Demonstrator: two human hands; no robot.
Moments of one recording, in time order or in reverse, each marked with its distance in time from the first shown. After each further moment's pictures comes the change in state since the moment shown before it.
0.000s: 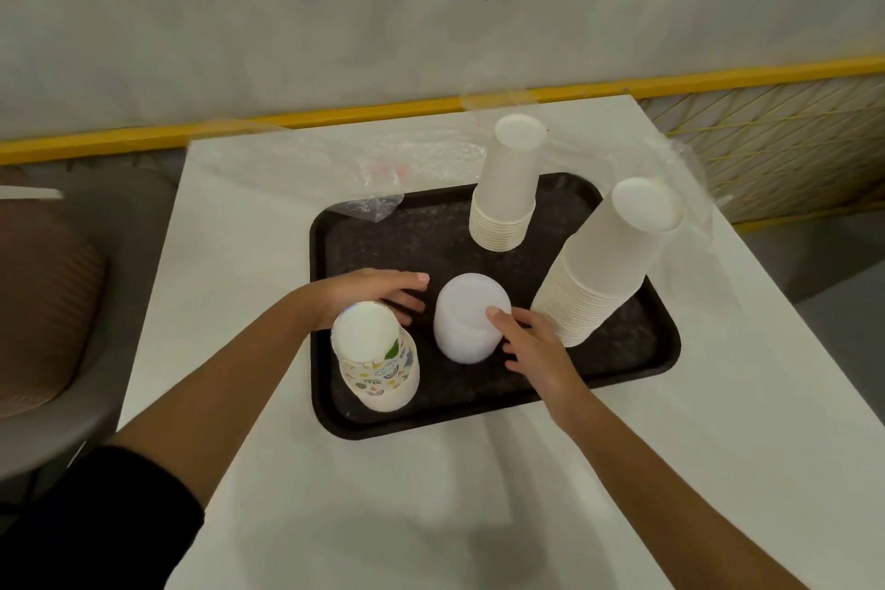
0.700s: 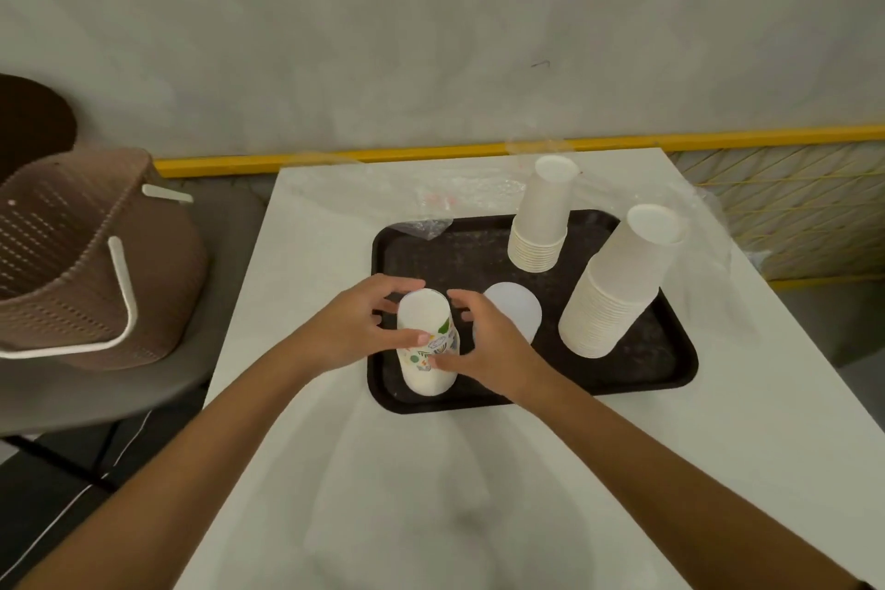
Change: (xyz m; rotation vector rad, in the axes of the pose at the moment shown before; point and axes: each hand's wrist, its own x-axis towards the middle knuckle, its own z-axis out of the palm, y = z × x) left_hand -0.131 -0.020 0.034 0.223 0.472 0.363; right_hand -0.057 -0.036 0.049 -0.657 -0.294 -0.548
